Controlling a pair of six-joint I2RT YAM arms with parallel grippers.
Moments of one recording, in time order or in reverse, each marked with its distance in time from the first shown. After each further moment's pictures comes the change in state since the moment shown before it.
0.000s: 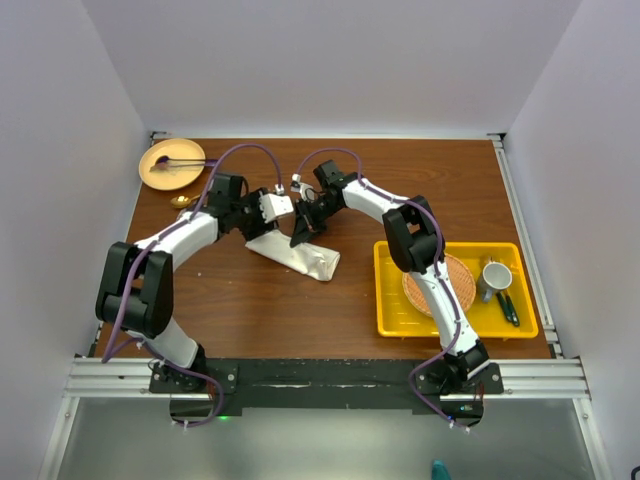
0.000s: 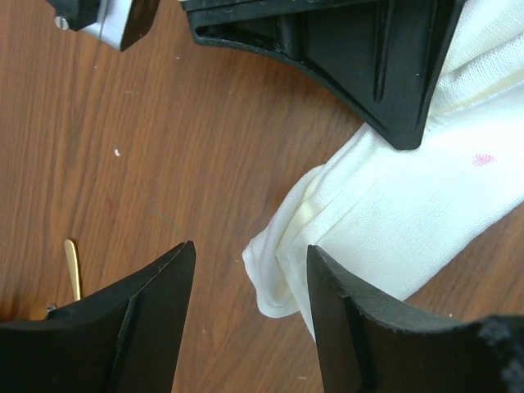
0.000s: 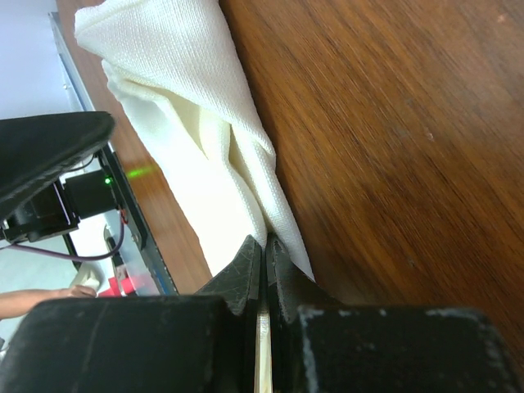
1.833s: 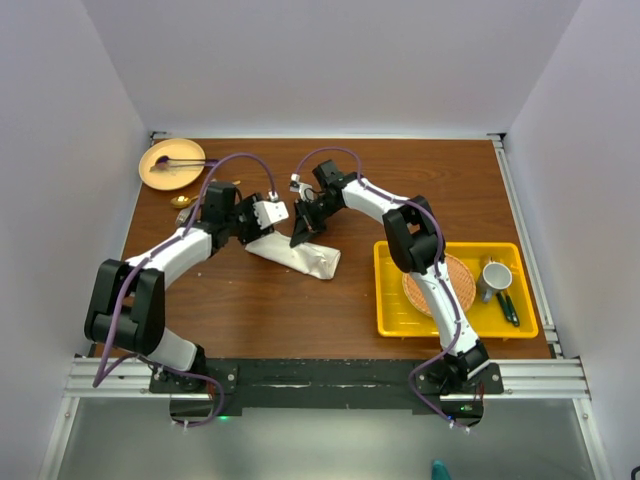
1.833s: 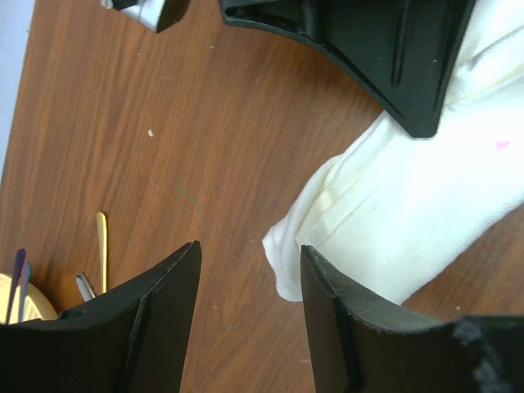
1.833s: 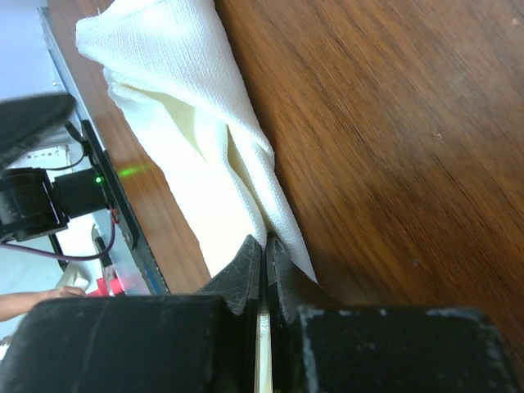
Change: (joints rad) left arm 0.008 -0.116 -0.141 0.146 -0.038 -0.025; right arm 0.002 -0.010 -0.007 -0.001 0.017 -0.023
